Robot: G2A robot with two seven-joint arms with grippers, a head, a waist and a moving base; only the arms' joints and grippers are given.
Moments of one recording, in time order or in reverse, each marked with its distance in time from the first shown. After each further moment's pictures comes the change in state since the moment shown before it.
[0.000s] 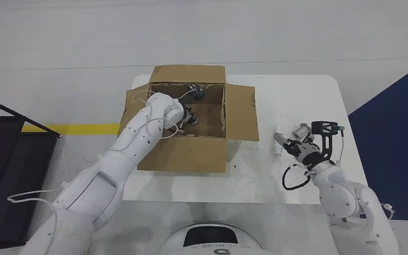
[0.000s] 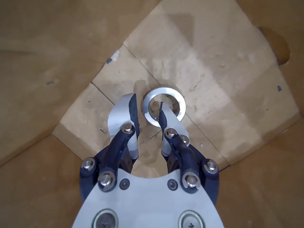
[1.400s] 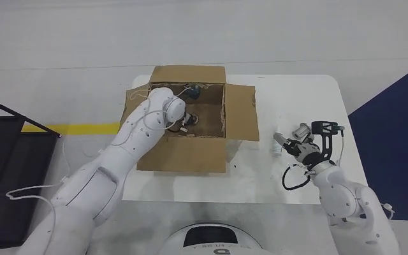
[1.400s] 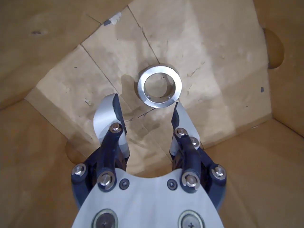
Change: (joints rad) left arm -0.048 -0.014 0.026 0.005 -0.207 0.186 -0.253; right arm 0.000 0.000 0.000 0.000 0.000 0.000 0.000
